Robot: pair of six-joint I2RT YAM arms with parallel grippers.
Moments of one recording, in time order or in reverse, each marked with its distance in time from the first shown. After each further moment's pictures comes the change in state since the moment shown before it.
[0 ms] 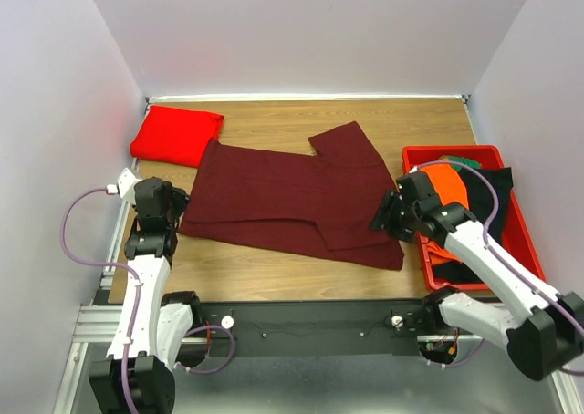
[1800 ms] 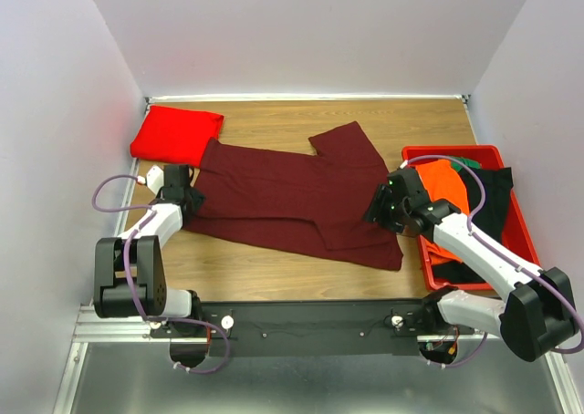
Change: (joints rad) left arm -0.058 0.616 0.066 0.171 -0.050 -0.034; right arm 0.019 0.136 -0.037 0.234 0.047 -0.037
